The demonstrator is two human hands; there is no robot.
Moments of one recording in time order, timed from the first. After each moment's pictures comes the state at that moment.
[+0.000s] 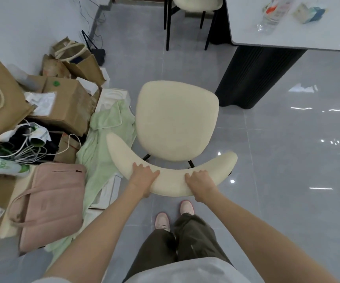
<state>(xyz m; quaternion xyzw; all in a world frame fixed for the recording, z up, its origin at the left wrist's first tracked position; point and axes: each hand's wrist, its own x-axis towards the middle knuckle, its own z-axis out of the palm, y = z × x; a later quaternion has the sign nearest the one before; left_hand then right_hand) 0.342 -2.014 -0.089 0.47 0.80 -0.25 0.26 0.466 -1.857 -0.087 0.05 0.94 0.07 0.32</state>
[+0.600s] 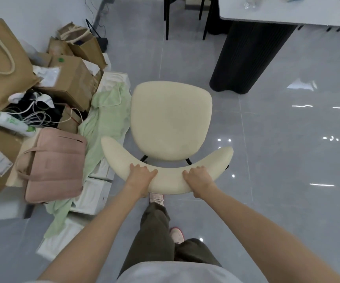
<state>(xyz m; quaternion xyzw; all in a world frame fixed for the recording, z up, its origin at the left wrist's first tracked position) 0.526 -2.084 -0.085 0.44 0.82 -0.25 0.27 0.637 -1.917 -0.086 0.03 0.94 0.09 0.32</state>
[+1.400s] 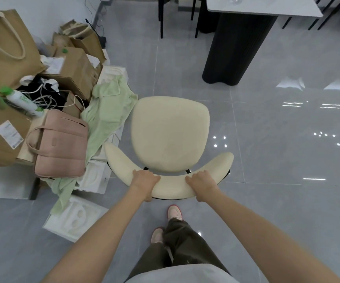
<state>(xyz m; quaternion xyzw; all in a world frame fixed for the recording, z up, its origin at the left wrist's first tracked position) 0.682 -2.166 -0.057 0.46 0.80 -0.25 0.28 0.797 -2.006 -0.067 0.03 0.93 0.10 0.34</state>
